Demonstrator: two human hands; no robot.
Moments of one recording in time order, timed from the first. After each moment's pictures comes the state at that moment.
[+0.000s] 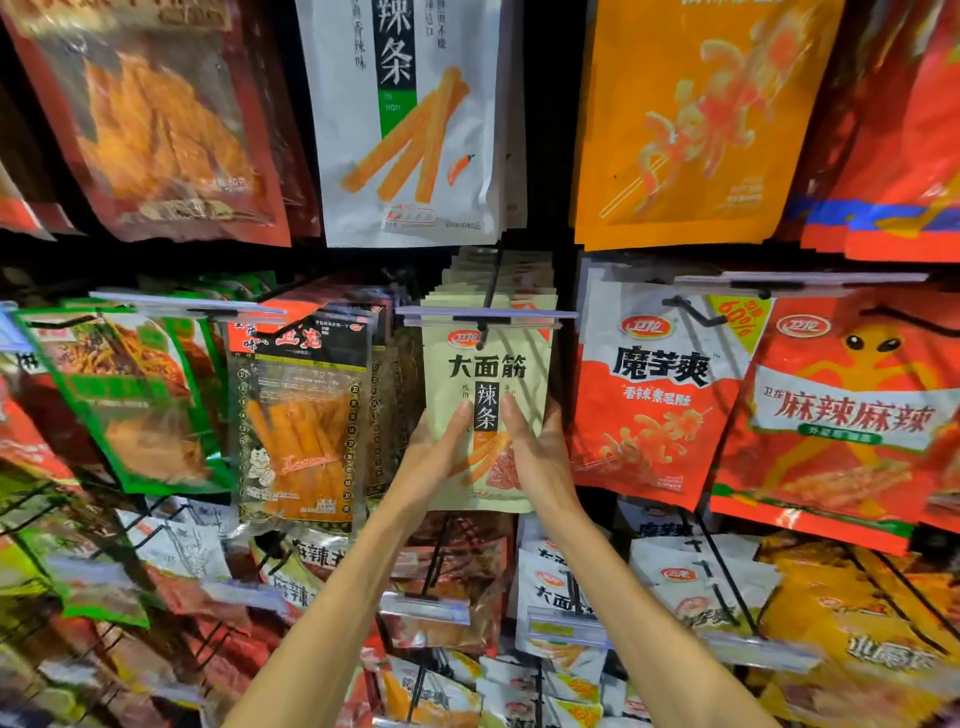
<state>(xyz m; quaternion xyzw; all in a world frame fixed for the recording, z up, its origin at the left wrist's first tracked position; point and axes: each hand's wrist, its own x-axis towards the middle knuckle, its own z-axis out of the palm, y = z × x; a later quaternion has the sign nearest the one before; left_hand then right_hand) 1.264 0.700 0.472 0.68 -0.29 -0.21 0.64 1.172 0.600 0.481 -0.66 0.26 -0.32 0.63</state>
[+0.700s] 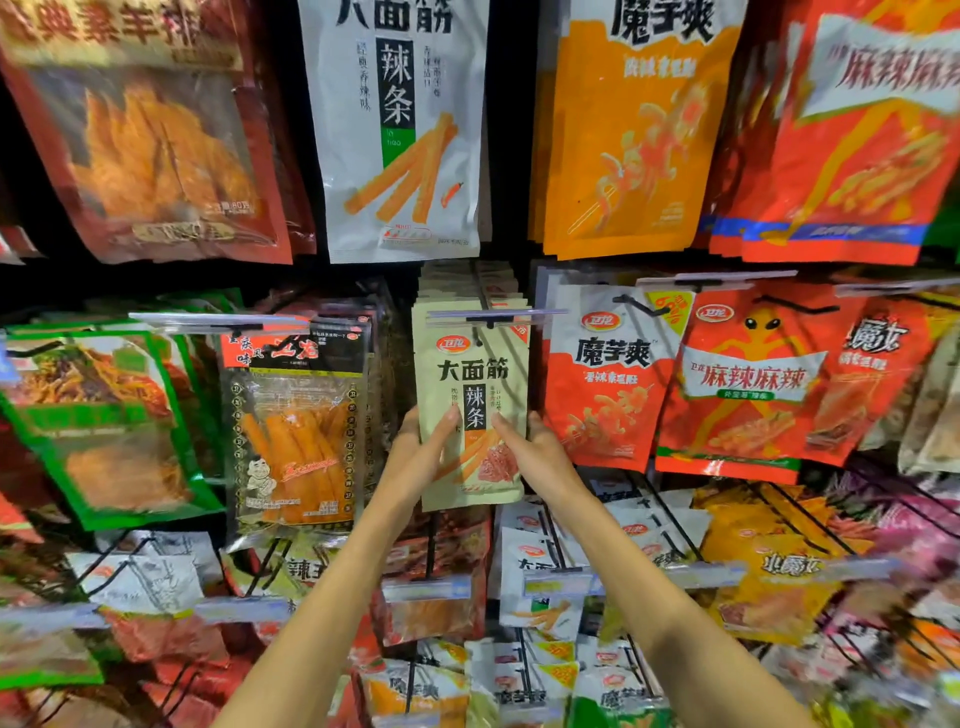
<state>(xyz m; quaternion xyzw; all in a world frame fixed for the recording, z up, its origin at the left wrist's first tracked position) 1.258 0.728 0.487 0.68 -0.32 -0.23 0.62 1.135 0.621 0.494 -0.71 0.34 -0.25 0.57</state>
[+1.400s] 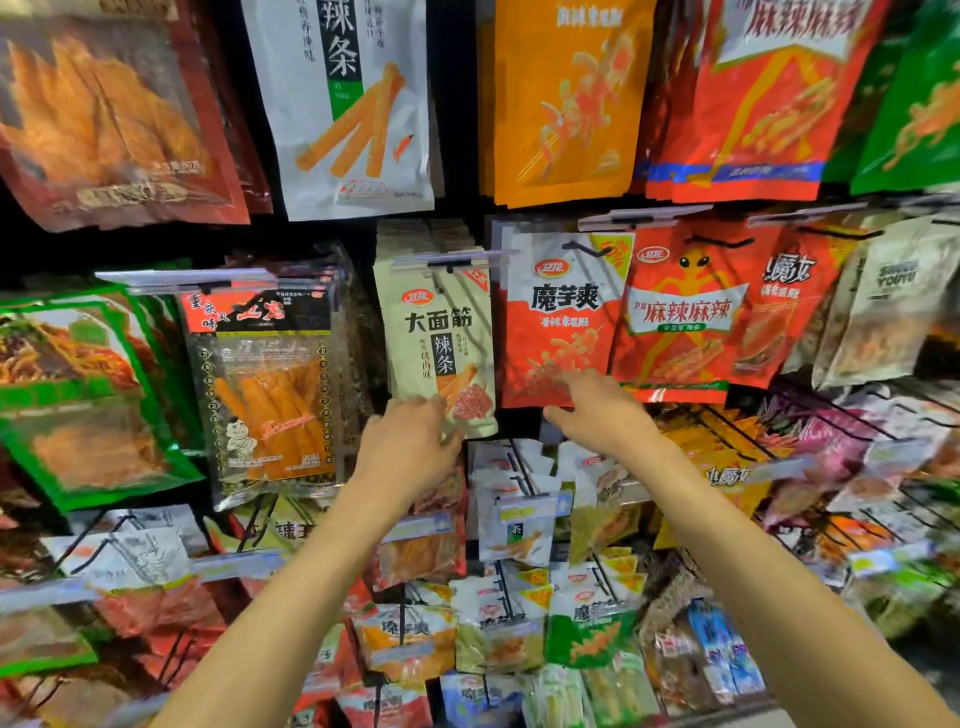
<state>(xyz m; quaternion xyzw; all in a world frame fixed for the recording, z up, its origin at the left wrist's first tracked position) 1.205 0.771 0.510 0.83 -0.54 0.09 0.12 1.035 0.610 0.525 -0.90 0.41 -0.08 0.12</state>
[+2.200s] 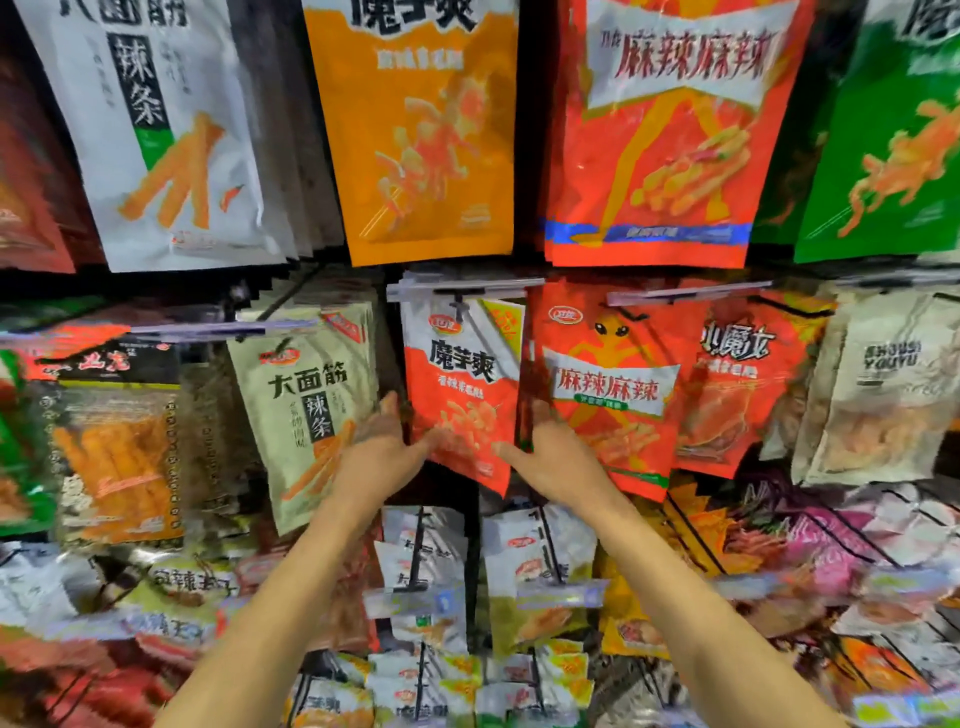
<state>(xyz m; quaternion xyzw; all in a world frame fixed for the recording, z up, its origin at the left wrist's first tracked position) 1.164 0.614 0.506 0.89 -0.37 -0.03 0.27 0.995 0.478 0.509 -0.91 0.32 -0.16 0.20</state>
